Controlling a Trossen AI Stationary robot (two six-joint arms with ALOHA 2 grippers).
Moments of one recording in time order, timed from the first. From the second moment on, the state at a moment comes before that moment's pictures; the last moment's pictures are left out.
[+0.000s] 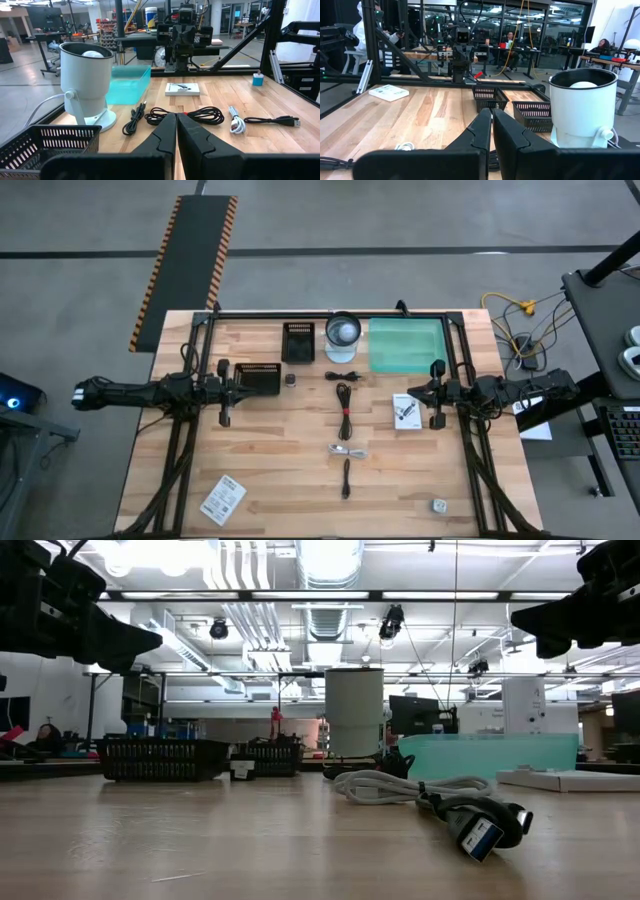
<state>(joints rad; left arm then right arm) -0.04 0.12 0.01 0.04 -0.14 0.03 0.22 0.02 0.01 0.05 0.32 -0.06</state>
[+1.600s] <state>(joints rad) -0.04 0.55 0.01 0.90 -0.21 0.33 0.22 0.24 0.01 0.49 0.47 0.04</state>
